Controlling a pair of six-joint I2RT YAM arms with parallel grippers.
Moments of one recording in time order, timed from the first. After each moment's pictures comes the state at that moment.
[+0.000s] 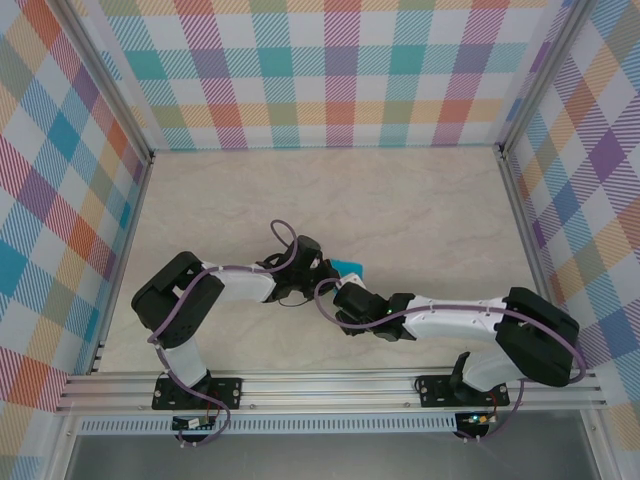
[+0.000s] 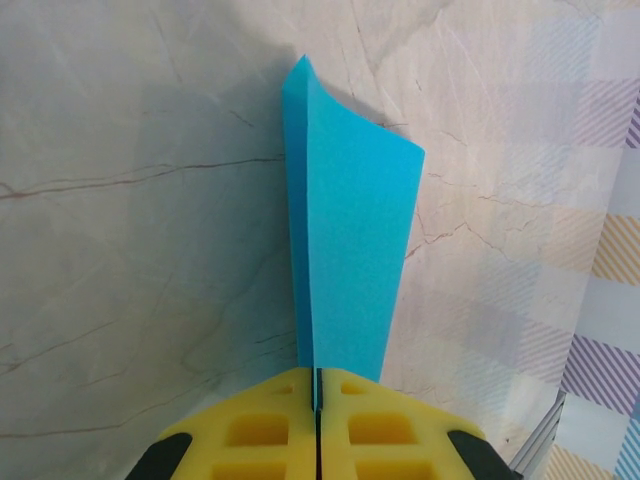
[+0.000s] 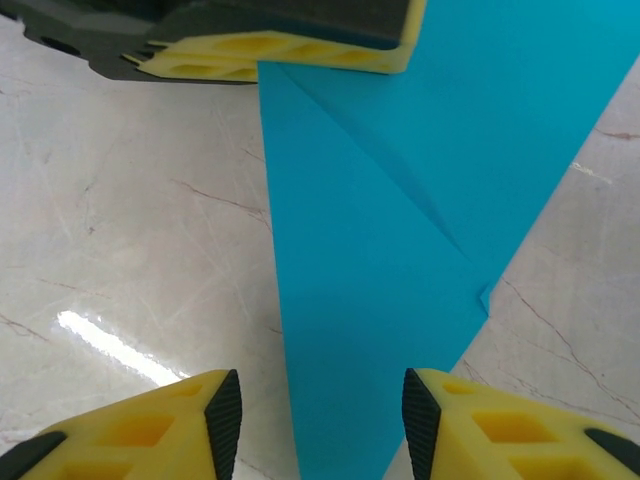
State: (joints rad) left arm -0.76 1.75 0.81 0.16 0.30 -1.13; right arm 1.11 1.41 0.65 -0.31 0.26 0.49
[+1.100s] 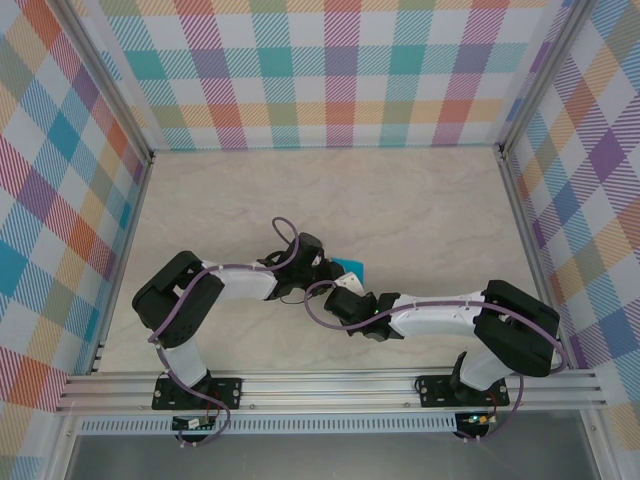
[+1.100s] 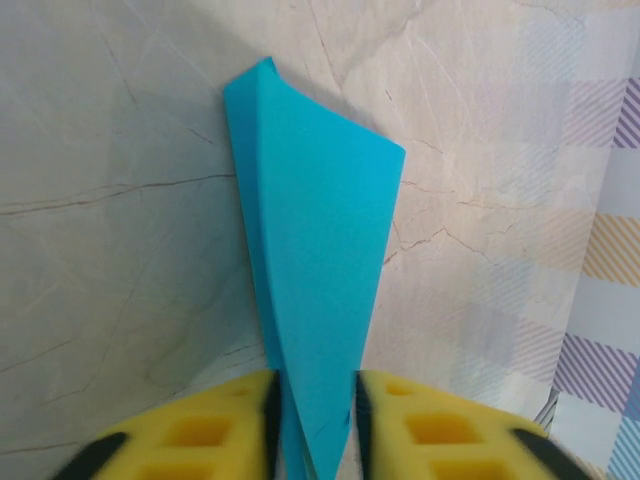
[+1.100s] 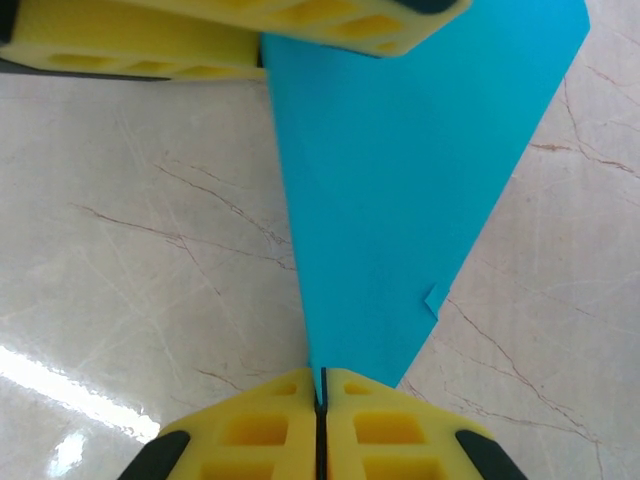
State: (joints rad) left arm -0.76 1.76 0.84 0.14 0.30 -1.12; right arm 1.13 1.51 0.69 -0.35 0.41 0.52
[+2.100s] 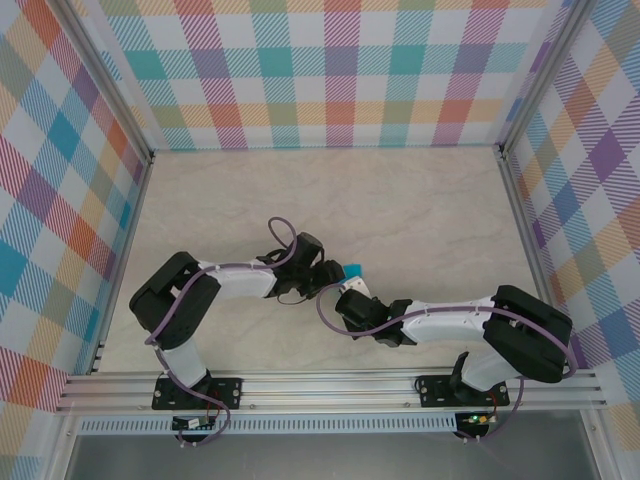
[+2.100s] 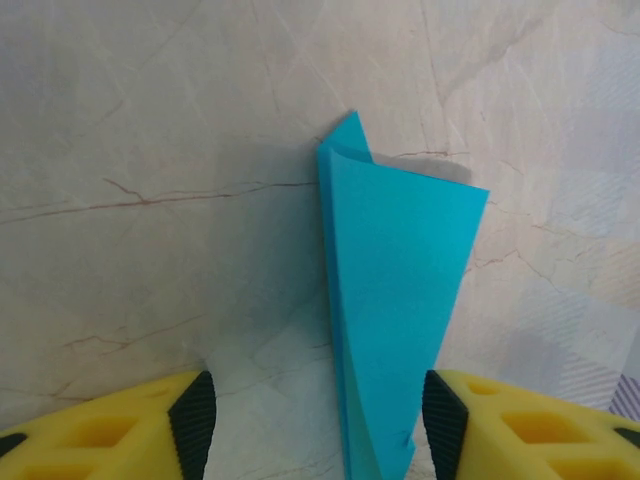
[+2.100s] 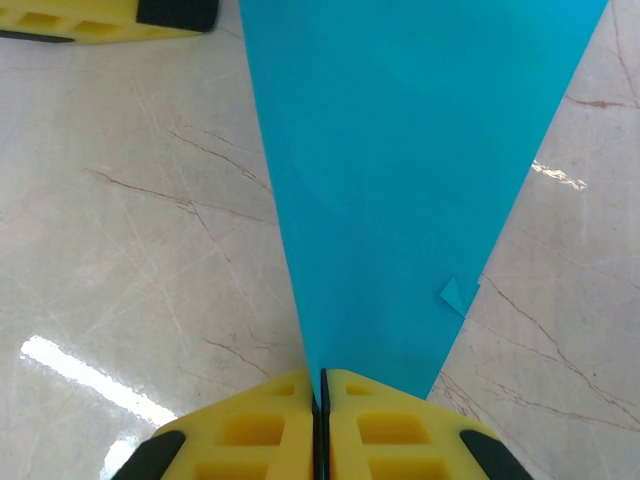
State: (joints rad) left arm -0.76 1.75 0.87 0.00 0.24 -1.14; right arm 1.11 1.44 0.57 -0.20 0.33 0.51
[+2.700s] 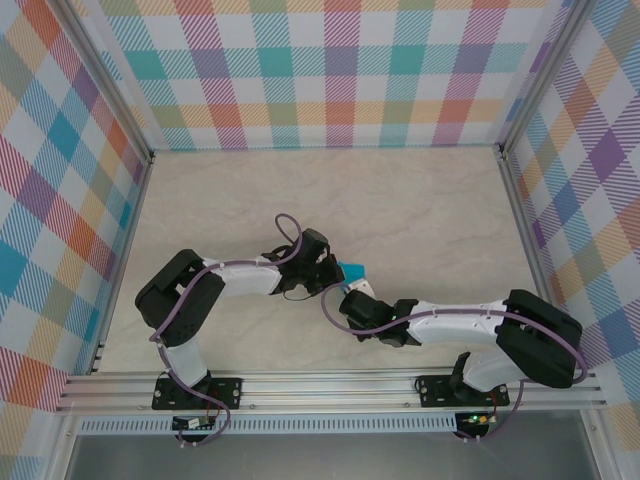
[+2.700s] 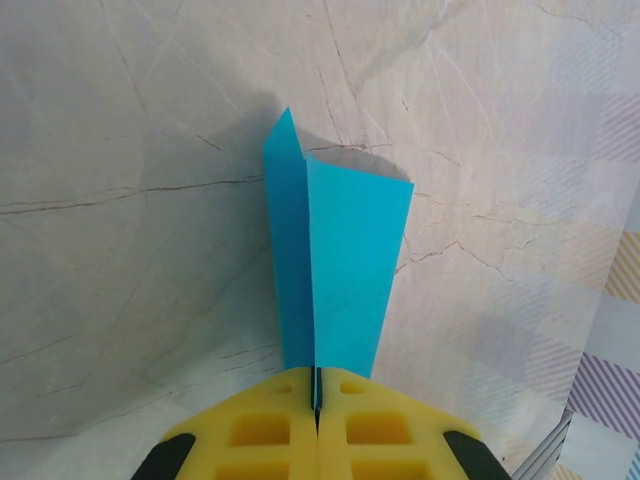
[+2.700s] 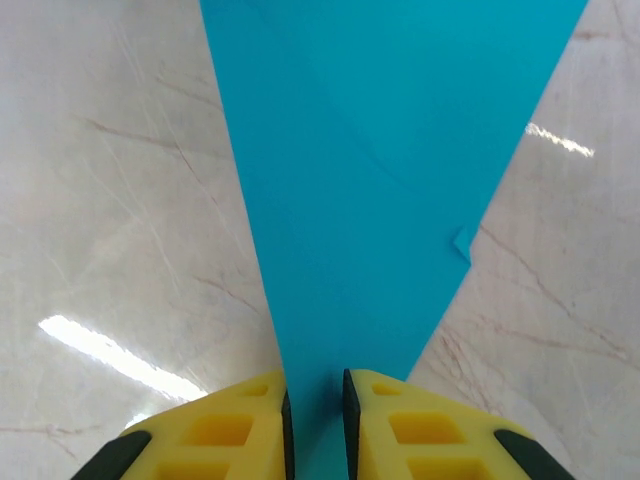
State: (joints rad) left arm -0.77 1.77 0.92 0.01 0.27 -1.15; right arm 1.11 1.38 0.57 -0.31 0.29 0.57
